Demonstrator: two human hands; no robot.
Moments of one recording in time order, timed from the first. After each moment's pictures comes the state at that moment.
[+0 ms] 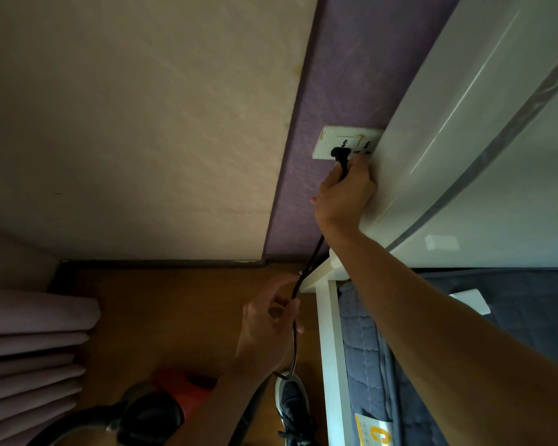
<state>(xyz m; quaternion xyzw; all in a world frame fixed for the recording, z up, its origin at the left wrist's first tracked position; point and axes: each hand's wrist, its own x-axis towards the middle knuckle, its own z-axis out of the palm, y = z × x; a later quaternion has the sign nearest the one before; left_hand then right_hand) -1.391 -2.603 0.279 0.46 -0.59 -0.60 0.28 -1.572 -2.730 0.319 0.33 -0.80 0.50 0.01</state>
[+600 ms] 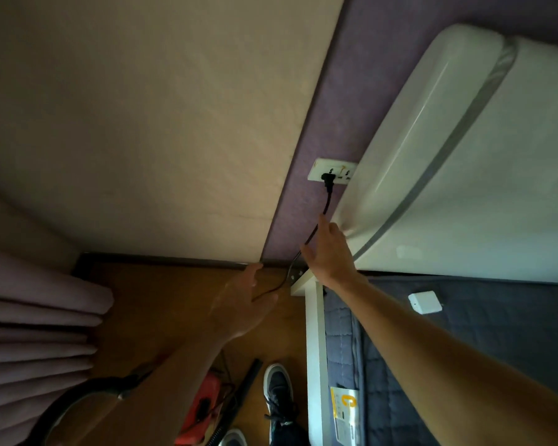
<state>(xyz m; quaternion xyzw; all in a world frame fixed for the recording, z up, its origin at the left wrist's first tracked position) -1.338 -2.620 0.342 0.51 -0.70 -0.49 0.07 -1.541 -2.622 0.375 0.53 -0.82 0.12 -0.20</state>
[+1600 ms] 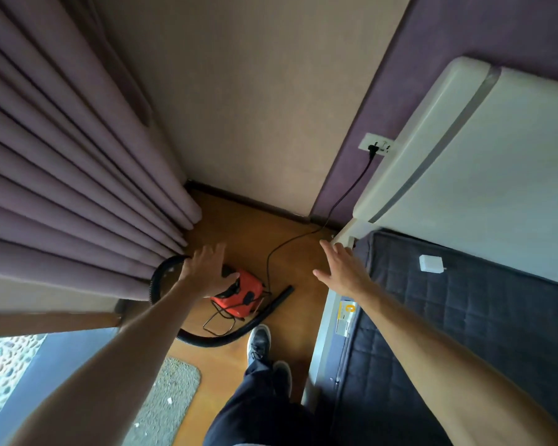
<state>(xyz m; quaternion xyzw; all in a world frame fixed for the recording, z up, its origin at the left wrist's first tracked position) -1.155 -2.444 0.474 0.65 -0.70 -0.24 -0.16 -1.465 -2.425 0.470 0.70 -0.66 -0.09 -0.24</state>
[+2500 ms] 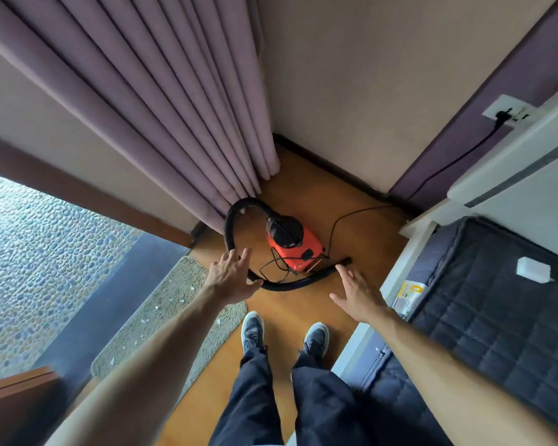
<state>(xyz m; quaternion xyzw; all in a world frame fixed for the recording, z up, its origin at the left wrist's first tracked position) -1.077 -2.259 0.454 0.71 -0.64 -0.26 -0.15 -1.376 -2.295 0.389 0.75 -0.55 -0.16 -0.32</state>
